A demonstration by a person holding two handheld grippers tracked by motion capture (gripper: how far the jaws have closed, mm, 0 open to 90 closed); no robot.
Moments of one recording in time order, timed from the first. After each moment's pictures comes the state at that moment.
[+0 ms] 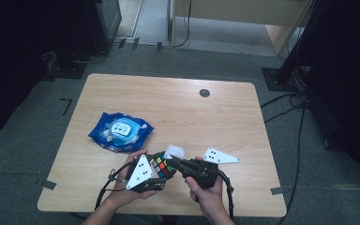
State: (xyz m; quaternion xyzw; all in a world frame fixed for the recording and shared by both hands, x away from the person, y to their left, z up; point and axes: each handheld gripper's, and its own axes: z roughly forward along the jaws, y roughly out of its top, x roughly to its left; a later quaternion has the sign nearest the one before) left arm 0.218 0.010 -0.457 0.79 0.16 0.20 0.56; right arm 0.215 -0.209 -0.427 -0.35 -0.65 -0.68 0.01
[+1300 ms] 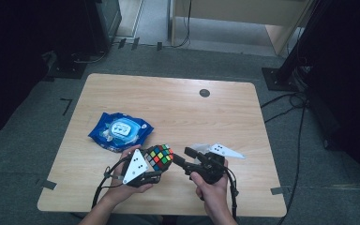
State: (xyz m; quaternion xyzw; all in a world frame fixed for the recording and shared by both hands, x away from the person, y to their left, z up) left arm 0.232 0.025 -0.456 0.77 0.20 0.23 0.55; right arm 0.225 -0.222 -0.432 -0.47 -0.64 -0.61 -0.01
